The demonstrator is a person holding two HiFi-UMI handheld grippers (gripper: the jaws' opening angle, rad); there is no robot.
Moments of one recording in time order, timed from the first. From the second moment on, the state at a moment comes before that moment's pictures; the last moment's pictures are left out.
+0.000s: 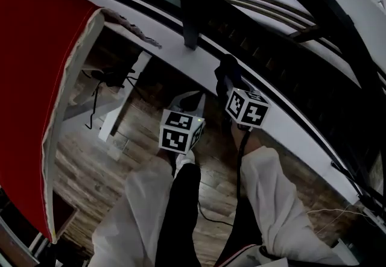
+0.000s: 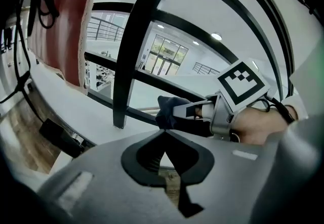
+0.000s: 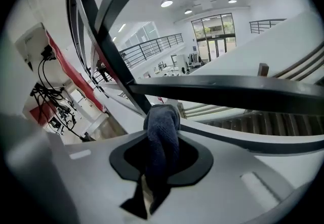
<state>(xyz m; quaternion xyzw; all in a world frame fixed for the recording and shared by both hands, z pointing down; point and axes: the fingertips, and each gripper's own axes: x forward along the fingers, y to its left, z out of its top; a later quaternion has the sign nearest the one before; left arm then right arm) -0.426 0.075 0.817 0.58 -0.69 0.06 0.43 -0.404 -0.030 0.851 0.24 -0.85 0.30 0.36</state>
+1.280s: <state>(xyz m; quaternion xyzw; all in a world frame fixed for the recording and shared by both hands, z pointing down) -0.436 0.085 0.870 0.60 -0.67 0.10 0.43 -0.426 -0.057 0.953 0.26 -0.82 0.32 0.39</state>
